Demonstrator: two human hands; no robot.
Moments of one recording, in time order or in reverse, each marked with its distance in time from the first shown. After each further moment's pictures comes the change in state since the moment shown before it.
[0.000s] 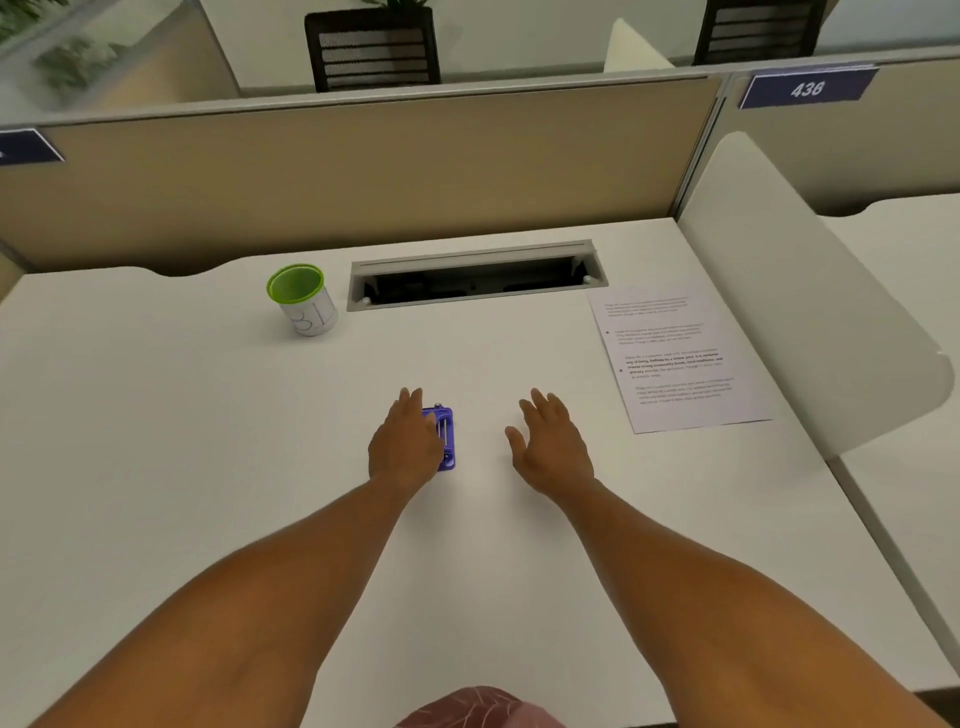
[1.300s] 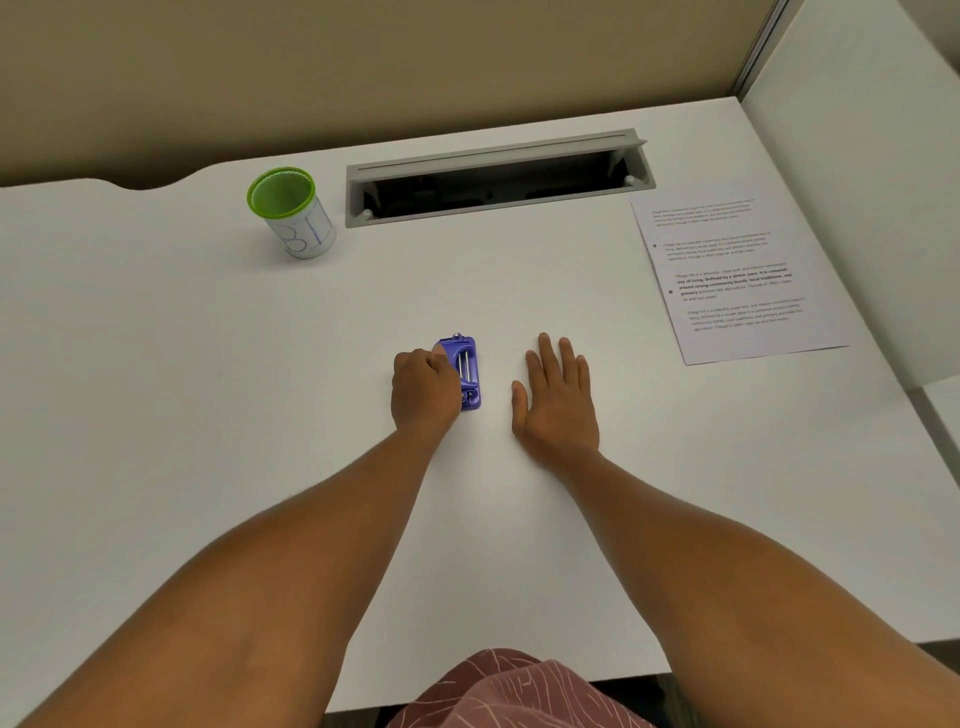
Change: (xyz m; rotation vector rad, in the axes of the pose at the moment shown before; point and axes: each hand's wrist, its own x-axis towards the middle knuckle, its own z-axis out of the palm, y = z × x) left_hand 0.023 -0.023 0.037 -0.331 0.067 -0.225; right_hand -0.004 -0.014 0.072 -0.168 0.089 -0.002
